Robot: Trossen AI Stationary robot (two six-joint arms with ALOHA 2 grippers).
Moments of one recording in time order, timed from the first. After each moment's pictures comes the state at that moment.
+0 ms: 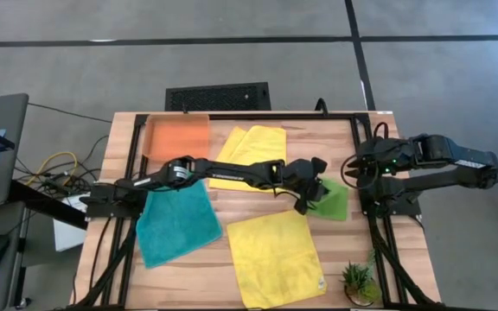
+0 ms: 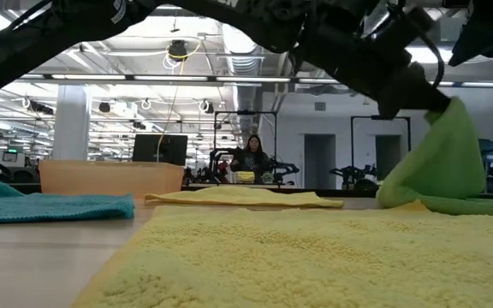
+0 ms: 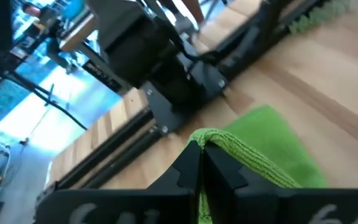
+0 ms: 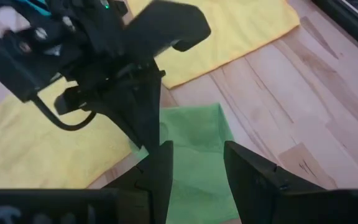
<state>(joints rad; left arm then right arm) 0.02 2.51 2.21 -0.10 0.07 0.70 0.00 0.59 0.94 -1.23 0.13 0.42</state>
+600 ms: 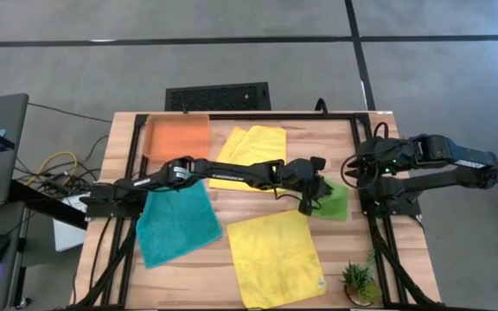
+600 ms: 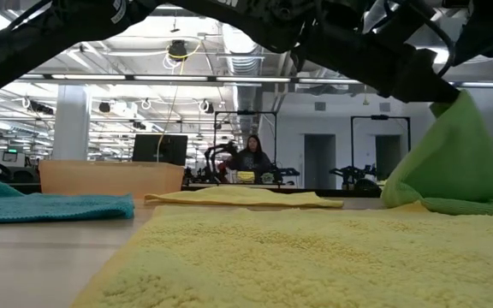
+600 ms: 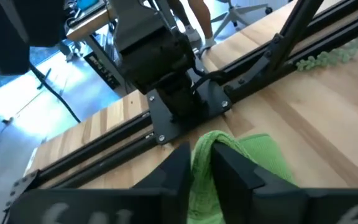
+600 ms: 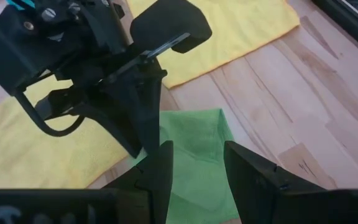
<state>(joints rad) 0.00 2.51 2.21 -0.06 0.07 0.51 0.00 0.59 0.94 -1.23 0.13 0.42</state>
